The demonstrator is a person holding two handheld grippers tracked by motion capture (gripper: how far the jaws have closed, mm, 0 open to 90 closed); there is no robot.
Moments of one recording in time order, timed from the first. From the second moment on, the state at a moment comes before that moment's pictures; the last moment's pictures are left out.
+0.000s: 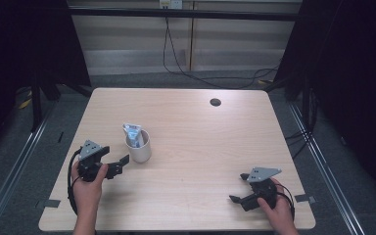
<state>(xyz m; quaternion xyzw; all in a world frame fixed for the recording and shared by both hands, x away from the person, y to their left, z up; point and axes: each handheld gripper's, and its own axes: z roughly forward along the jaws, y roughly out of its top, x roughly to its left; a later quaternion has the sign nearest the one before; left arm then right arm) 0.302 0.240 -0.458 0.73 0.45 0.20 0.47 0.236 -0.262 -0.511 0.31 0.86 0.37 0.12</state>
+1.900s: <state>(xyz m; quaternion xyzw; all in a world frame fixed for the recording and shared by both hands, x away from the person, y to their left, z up) 0.285 0.258 -0.507 0.80 0.44 0.19 0.37 0.235 -0.262 -0.511 0.31 0.86 0.37 0.12</state>
